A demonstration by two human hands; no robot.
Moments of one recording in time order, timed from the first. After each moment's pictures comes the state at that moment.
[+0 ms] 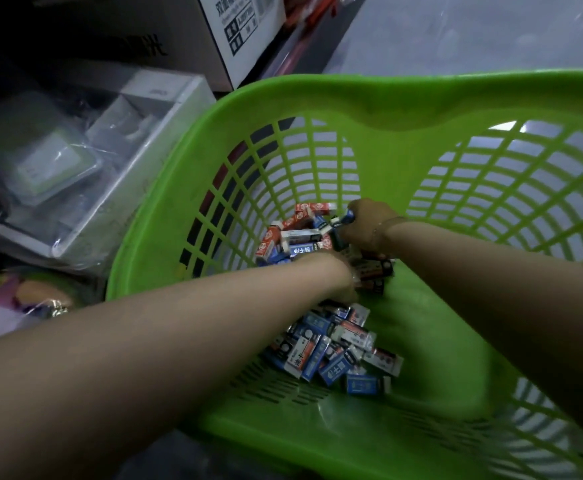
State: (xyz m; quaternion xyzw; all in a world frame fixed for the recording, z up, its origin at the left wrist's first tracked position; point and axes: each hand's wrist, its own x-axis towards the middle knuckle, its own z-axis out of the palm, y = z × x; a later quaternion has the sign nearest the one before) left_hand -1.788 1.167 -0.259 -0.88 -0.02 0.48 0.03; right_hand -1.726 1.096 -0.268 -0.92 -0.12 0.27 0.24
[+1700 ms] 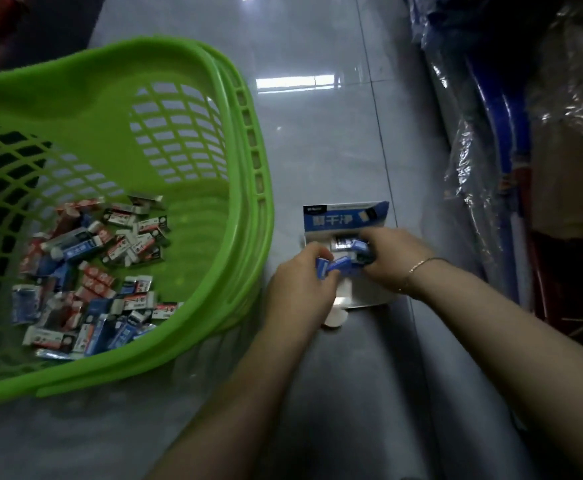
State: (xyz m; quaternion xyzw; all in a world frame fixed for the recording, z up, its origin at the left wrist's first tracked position) left_hand -1.911 0.900 -0.271 -0.93 0.00 0.14 -0.35; right_hand -1.890 0.752 -0.254 -0.96 0.04 0.24 0.17
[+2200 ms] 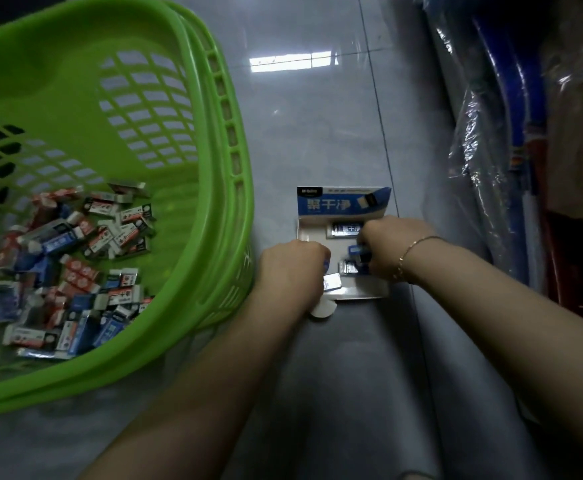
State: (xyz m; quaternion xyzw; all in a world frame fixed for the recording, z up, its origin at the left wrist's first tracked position) left_hand -1.888 0.899 -0.280 -0.96 0.20 0.19 -0.01; right_hand -1.883 0.752 -0.264 -0.95 -0.04 0.30 0.00
